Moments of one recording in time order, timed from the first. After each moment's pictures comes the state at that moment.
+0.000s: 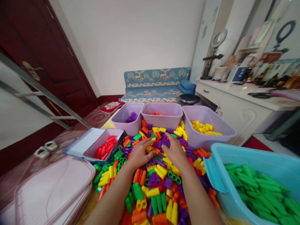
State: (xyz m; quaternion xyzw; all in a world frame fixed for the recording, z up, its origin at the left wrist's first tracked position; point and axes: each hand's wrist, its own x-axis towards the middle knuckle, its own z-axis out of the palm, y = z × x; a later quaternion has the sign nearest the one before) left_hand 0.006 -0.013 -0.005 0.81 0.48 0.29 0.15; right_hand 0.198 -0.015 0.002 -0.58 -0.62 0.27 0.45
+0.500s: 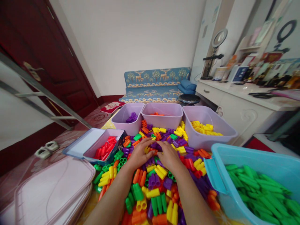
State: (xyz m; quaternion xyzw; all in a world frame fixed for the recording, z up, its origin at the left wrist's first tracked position) left_hand 0.004 -0.009 -0.009 0.80 0.45 0.34 0.22; right_hand 0.182 -0.020 -0.007 -0.59 -0.74 0.18 0.27
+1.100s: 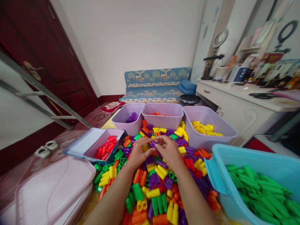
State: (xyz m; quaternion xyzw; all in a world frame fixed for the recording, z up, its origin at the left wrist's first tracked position) left_hand 0.005 -0.009 0.000 0.77 0.41 0.45 0.21; right_hand 0.170 -0.021 0.014 -0.50 -0.62 0.36 0.49
